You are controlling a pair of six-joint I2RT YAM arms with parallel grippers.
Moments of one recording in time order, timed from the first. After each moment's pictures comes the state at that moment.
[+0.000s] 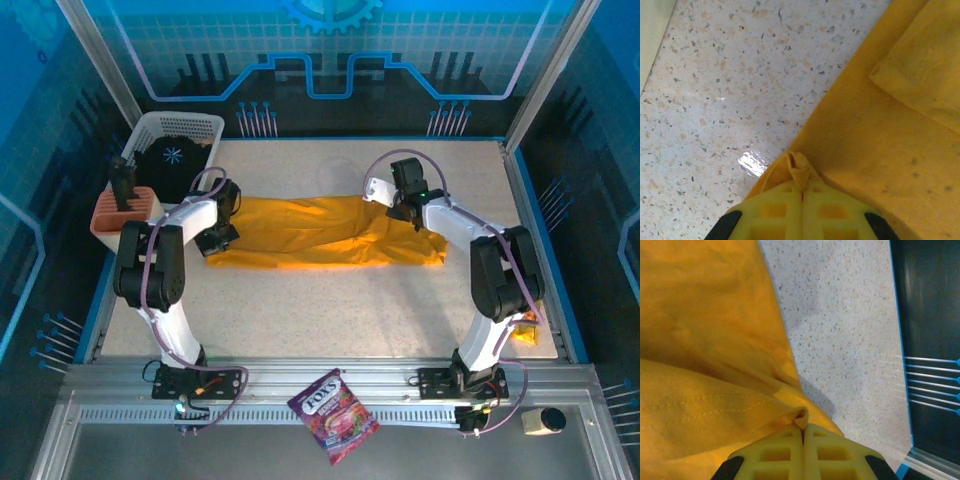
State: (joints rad) left arm -0.06 1.85 1.19 -0.81 -0.31 -0.74; right arm 0.31 1.79 1.23 -0.28 0.23 -0.99
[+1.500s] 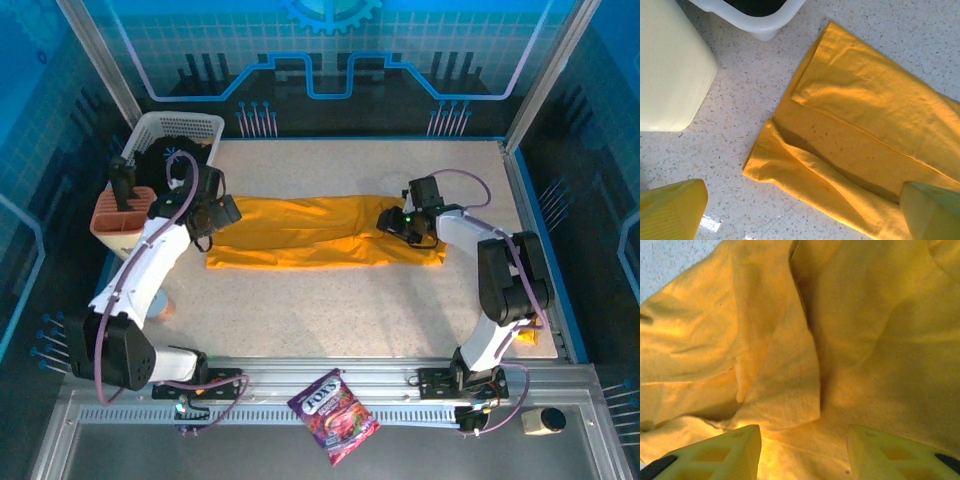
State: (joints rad) left arm -0.14 1.33 1.19 -0.89 -0.27 -0.65; right arm 0.21 1.74 1.04 -0.30 -0.31 0.58
